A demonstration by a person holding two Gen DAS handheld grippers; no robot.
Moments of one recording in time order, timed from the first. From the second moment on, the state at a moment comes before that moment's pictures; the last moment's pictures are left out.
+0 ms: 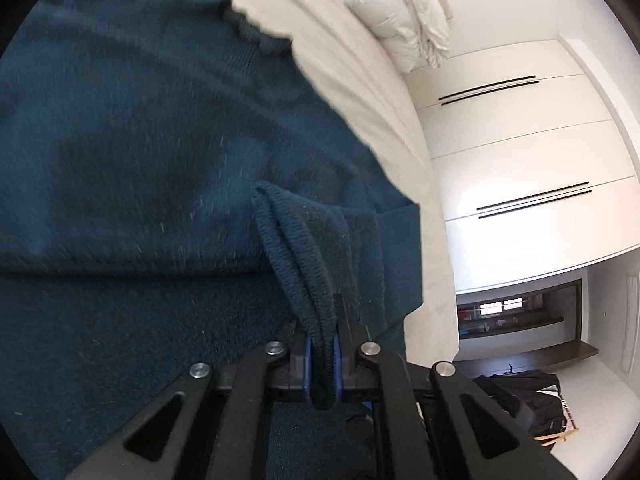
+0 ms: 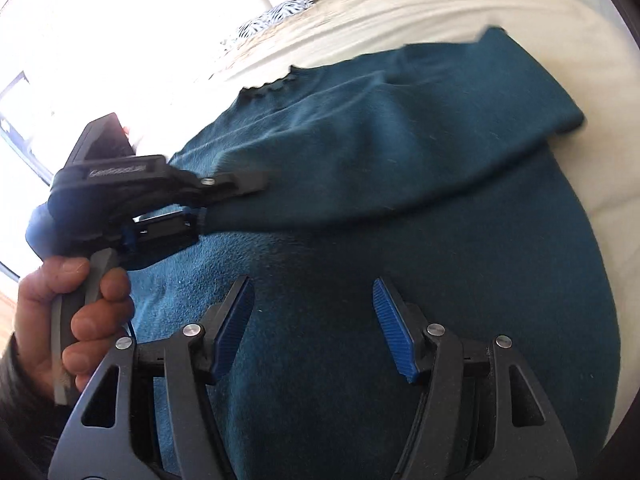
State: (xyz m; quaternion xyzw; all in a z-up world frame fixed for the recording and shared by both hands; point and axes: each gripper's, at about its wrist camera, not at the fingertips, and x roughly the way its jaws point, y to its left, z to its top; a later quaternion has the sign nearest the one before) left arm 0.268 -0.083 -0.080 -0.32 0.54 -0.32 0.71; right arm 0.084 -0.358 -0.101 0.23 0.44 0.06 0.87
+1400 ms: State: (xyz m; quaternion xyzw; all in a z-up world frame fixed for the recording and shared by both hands) left arm 0.320 0.046 -0.104 -0.31 0.50 -0.22 0.78; right arm 0.138 -0.473 -0.116 0.50 0.36 0.06 0.78
